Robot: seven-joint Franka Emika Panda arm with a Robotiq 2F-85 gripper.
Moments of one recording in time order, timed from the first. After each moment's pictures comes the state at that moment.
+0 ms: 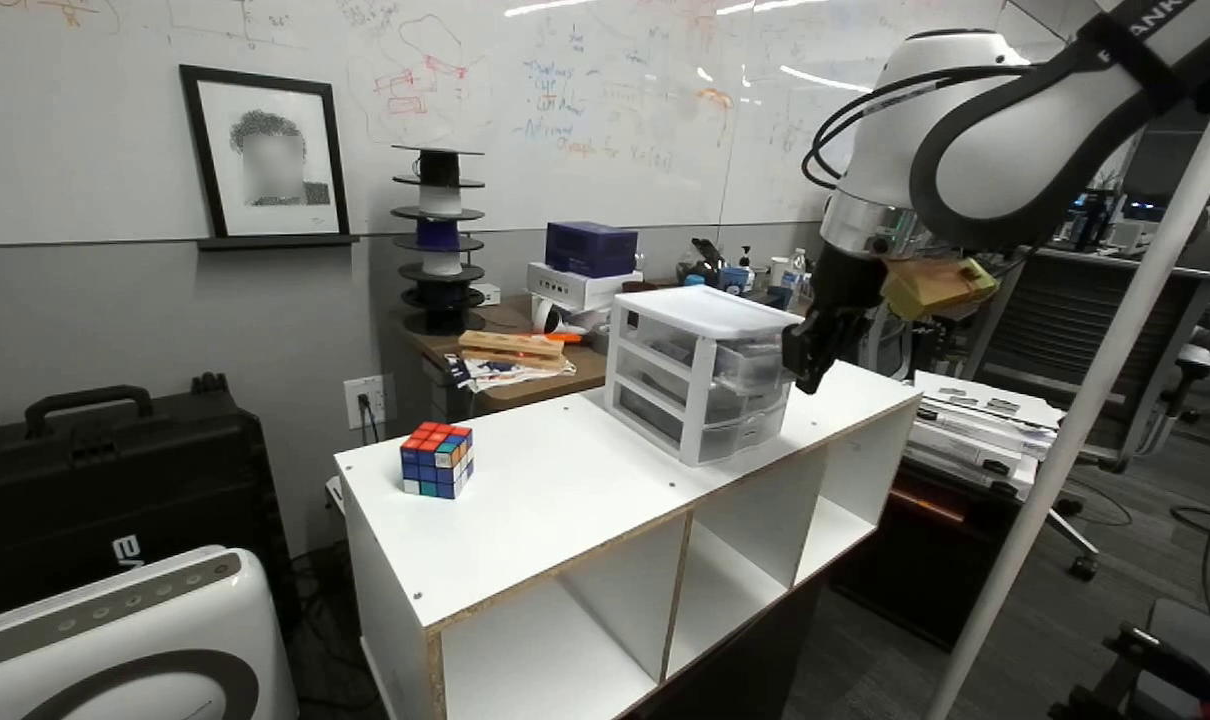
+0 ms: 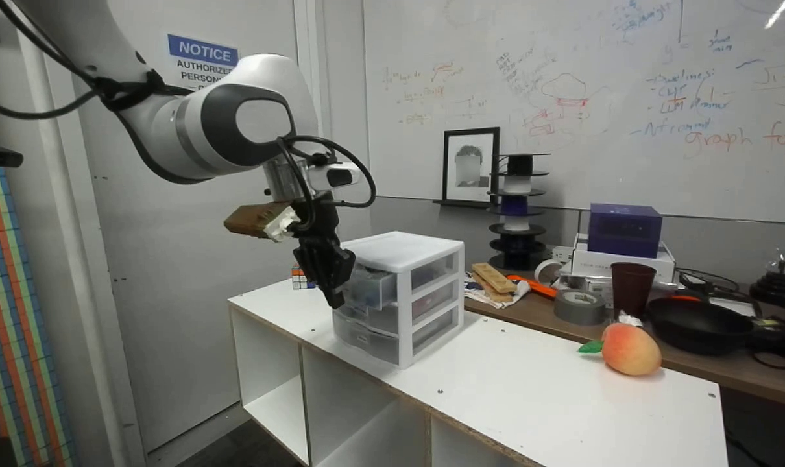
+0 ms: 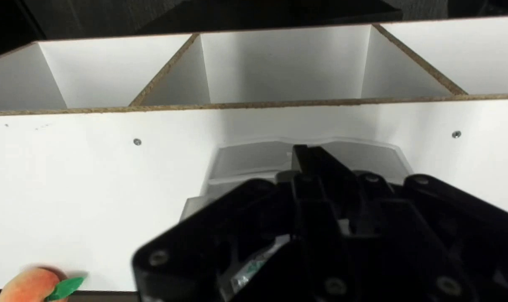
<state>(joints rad) 0.00 0.10 -0.01 -2.37 -0.21 2.65 0.23</state>
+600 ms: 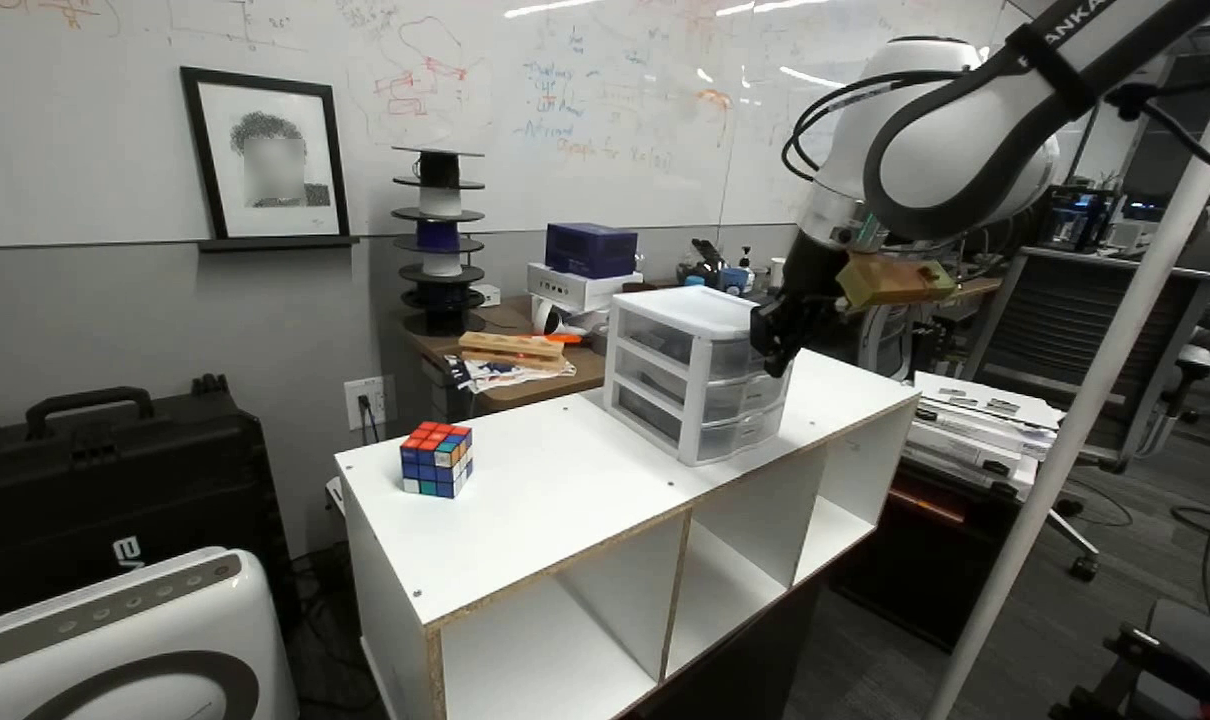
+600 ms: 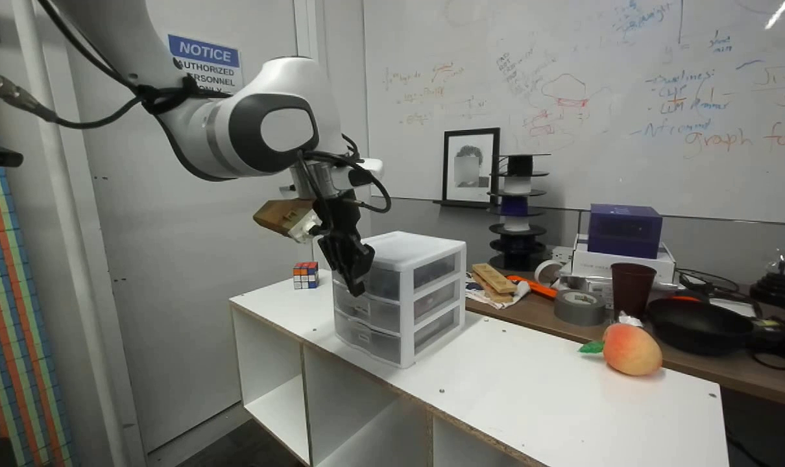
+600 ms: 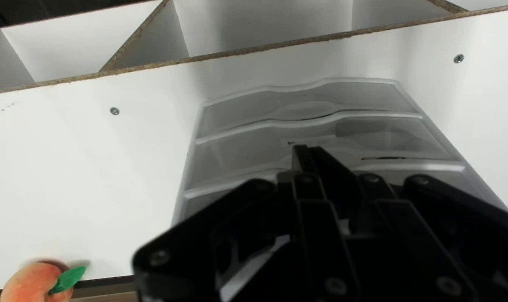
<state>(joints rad) 0.00 0.17 -0.02 -2.27 -0.10 2.70 0.23</state>
